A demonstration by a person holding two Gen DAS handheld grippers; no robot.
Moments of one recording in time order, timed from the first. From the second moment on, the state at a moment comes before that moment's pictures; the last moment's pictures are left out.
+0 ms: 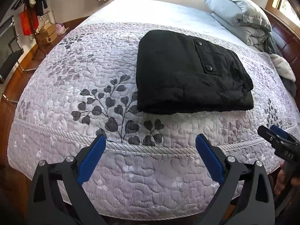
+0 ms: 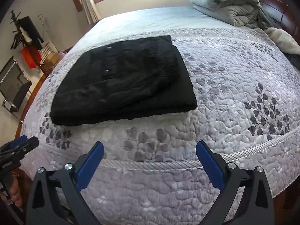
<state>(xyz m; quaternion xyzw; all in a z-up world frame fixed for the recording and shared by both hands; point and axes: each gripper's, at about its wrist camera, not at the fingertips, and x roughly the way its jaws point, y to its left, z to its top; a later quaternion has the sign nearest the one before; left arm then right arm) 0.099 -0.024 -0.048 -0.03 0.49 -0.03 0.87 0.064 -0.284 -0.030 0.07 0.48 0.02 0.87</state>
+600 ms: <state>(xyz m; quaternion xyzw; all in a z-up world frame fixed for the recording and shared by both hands) 0.084 -0.022 -0.017 -0.02 0.46 -0.03 0.89 0.045 -0.275 0.015 0.07 0.45 0.04 0.89</state>
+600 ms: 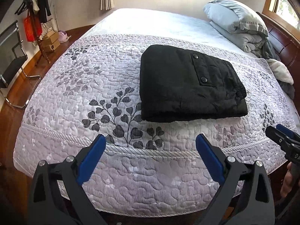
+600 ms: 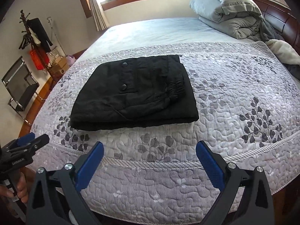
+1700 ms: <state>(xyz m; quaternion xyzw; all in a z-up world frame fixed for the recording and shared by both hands) 0.097 -0.028 -0.009 -0.02 0.45 -0.04 0.89 0.057 -0.267 0.011 0.07 0.47 0.05 0.88</state>
